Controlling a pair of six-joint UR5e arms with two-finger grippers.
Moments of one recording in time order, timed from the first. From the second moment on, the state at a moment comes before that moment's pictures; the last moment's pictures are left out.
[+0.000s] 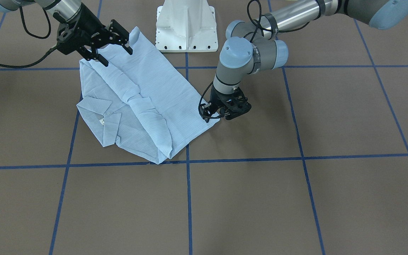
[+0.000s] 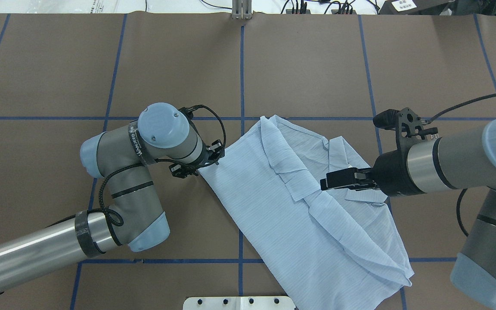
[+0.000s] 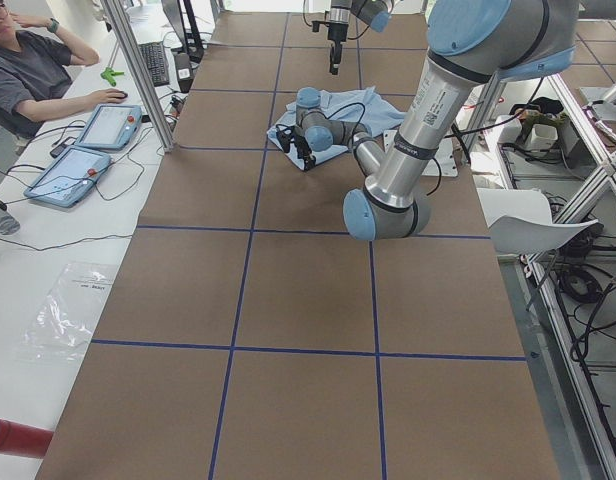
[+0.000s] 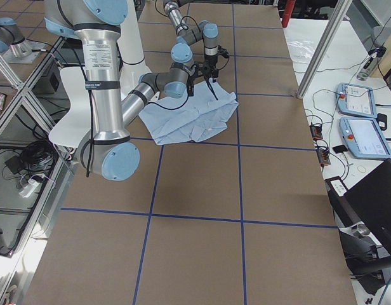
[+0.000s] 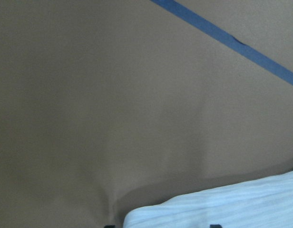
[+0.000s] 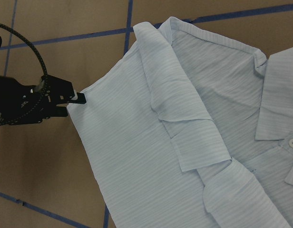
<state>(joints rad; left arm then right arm) -0.51 -2.23 -1.53 -1.84 -1.88 -1.72 0.59 -1.47 2.18 -1.07 2.03 1.28</state>
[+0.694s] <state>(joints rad) -0.53 -2.22 -1.62 -1.77 -1.95 -1.71 0.61 -1.48 2.18 -1.07 2.03 1.28</state>
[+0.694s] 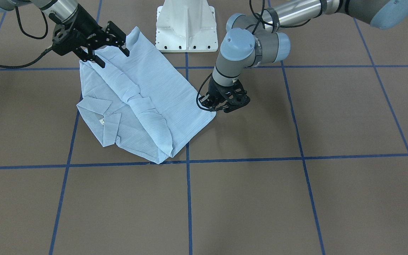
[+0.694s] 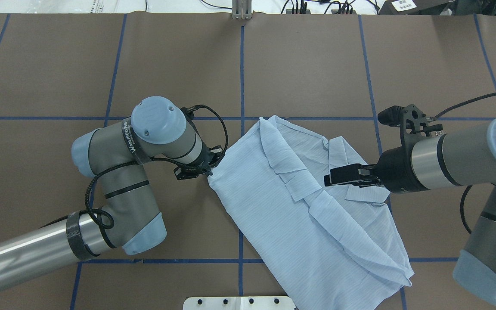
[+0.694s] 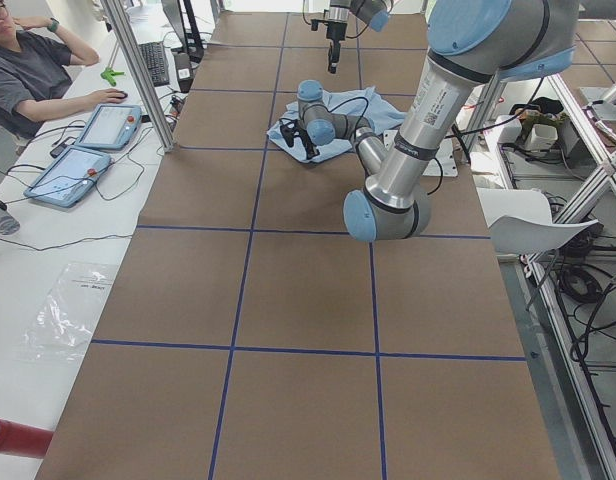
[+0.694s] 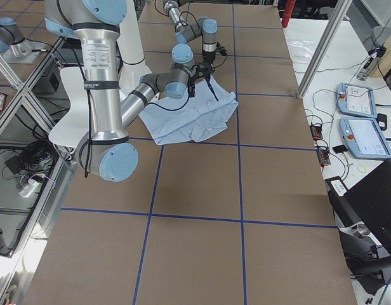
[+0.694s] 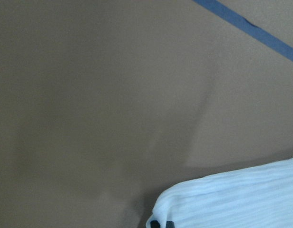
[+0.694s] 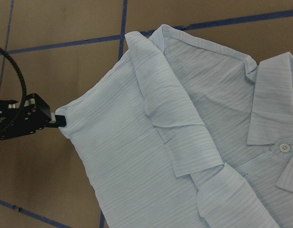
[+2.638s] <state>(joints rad) -0.80 -2.45 -0.95 -2.40 -1.72 -1.56 0.61 -1.42 2.10 -1.08 1.97 1.28</state>
